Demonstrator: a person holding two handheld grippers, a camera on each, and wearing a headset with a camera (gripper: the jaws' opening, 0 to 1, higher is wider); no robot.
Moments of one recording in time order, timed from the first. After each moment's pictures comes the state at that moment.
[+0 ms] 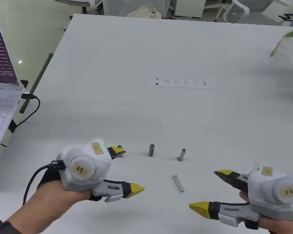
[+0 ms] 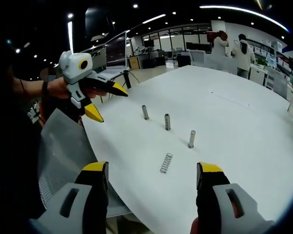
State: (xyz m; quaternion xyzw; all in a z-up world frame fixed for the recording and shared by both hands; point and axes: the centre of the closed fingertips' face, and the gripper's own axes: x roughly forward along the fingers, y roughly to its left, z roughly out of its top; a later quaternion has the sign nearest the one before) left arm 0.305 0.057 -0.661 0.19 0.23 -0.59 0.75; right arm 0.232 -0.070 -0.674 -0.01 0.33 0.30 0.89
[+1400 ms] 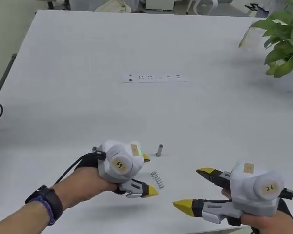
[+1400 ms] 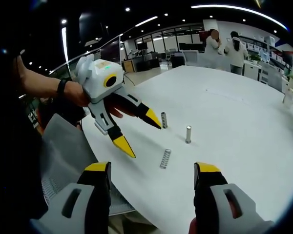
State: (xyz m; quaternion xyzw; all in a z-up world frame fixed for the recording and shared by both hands) left arm 0.276 -0.046 -0.715 0.26 0.23 -0.70 0.63; right arm 0.222 -0.078 -0.674 0.01 0.33 0.28 0.90
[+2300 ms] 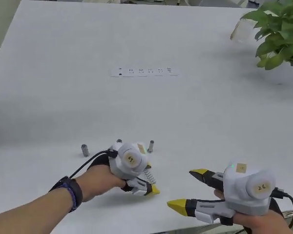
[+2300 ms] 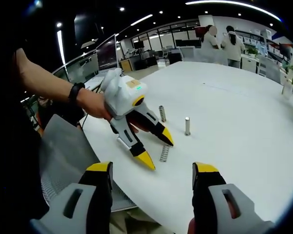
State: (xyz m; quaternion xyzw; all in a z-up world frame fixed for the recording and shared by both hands) left arm 0.270 -0.075 -0.780 0.23 0.30 -0.70 0.60; right arm 0.214 -0.084 -0.686 0.03 0.34 0.27 0.90
